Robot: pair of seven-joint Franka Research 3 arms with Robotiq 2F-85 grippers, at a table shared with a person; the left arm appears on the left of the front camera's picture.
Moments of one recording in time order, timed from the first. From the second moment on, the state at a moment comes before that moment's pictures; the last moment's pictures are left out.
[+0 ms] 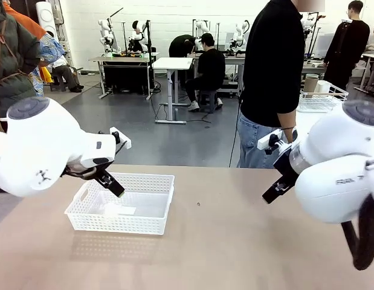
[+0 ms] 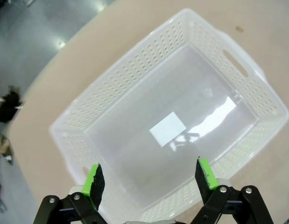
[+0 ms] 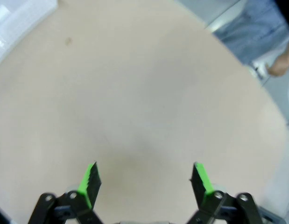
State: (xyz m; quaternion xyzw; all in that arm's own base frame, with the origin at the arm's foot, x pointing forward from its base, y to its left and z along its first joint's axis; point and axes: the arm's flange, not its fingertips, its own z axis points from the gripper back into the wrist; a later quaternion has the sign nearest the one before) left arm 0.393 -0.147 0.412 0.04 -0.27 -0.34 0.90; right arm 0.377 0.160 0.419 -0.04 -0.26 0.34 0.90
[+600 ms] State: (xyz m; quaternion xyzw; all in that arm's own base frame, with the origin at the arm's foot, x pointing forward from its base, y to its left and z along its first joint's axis) left arm 0.305 -0.175 0.519 0.14 -0.28 -0.43 0.85; right arm 0.240 0.184 0.525 -0.18 -0.21 0.43 0.86
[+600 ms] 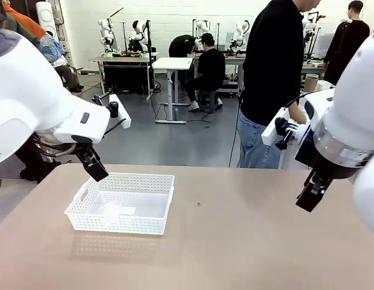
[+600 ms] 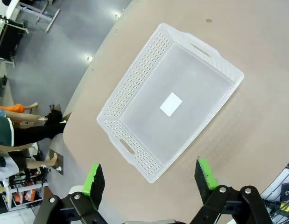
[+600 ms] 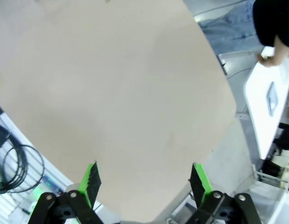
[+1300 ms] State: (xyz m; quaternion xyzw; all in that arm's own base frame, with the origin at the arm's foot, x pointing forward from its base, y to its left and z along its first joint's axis) left arm 0.334 -0.153 0.507 0.01 -0.29 -0.38 0.88; right arm 0.284 0.151 0.524 0.02 -0.23 0.37 0.90
